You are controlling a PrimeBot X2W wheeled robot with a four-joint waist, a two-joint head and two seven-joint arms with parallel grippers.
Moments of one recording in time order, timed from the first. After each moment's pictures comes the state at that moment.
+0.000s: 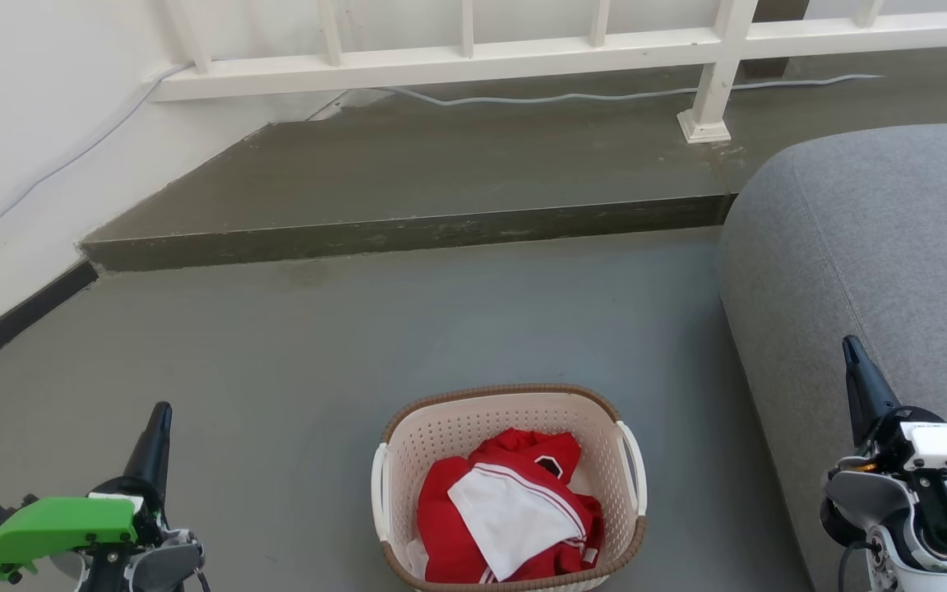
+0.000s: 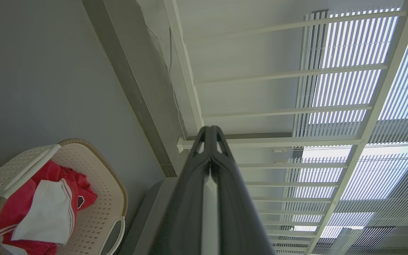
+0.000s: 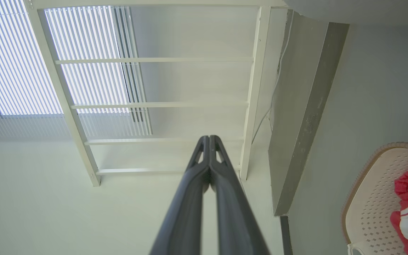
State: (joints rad) left arm -0.05 0.04 0.08 0.28 -1.55 -0.12 0.10; right arm -0.06 -0.04 -0.11 0.29 1.56 0.11 0.09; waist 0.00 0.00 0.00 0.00
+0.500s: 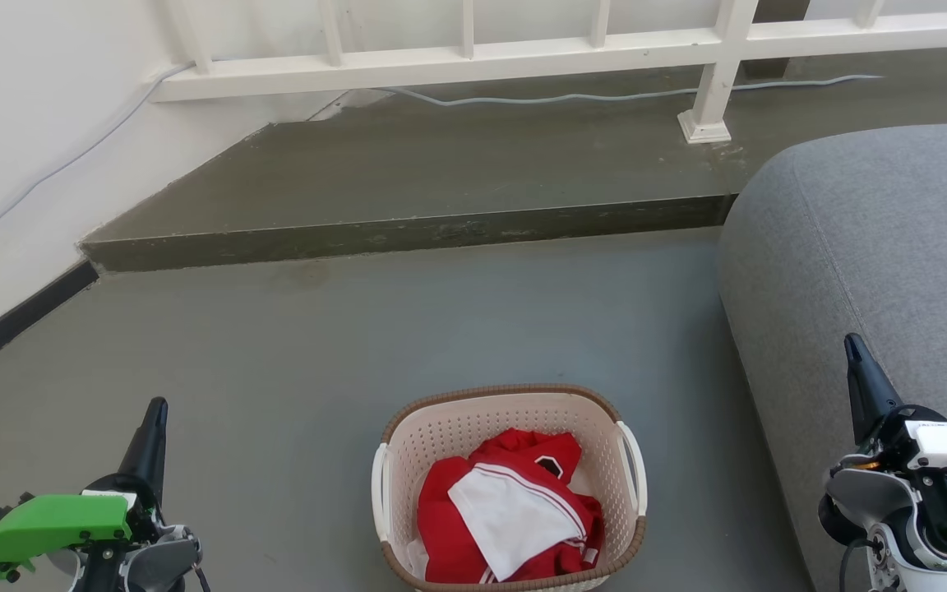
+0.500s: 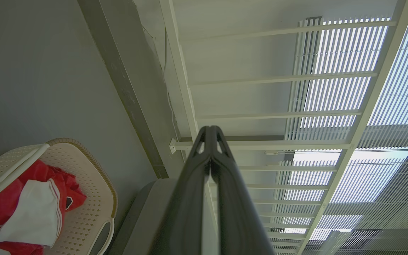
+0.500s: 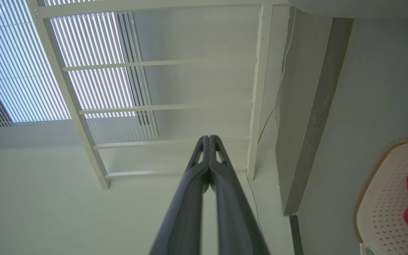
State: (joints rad) left arm -0.06 0.04 0.09 0.28 -1.60 -0.12 0.11; right arm -0.06 -0.04 -0.13 0.29 1.60 0.11 0.10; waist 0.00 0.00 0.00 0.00
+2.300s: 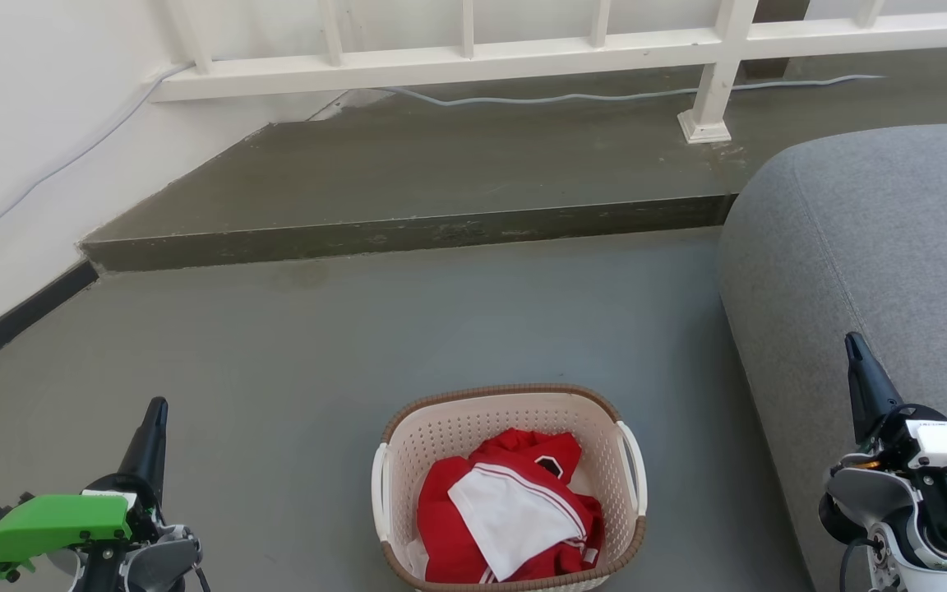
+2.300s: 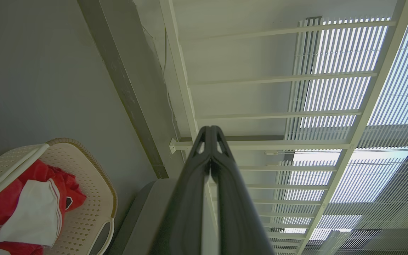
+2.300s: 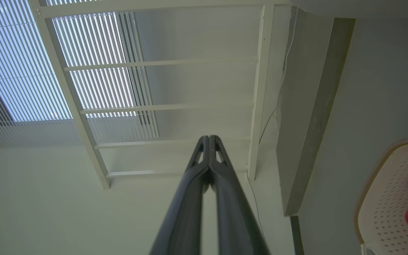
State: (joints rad) left arm -0.06 0.04 0.09 0.28 -1.60 -0.12 0.11; right arm -0.06 -0.04 -0.13 0.28 1.60 0.12 0.10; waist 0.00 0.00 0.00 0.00
